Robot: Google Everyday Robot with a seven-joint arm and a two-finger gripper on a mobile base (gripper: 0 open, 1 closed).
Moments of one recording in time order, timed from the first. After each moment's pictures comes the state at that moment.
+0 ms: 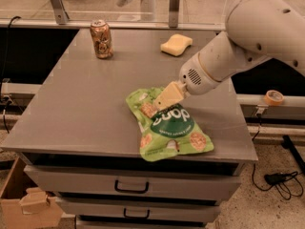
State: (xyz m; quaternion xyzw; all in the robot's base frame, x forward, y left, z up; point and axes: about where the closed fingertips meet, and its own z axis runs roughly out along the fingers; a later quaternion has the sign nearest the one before) arm 0.526 -0.051 0.857 -0.37 0.88 0.21 0.21
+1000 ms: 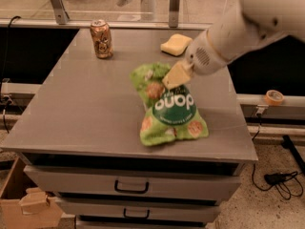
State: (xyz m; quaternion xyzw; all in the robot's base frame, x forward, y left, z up) arm 0.543 -0.062 0.911 -0.39 0.86 0.20 0.26
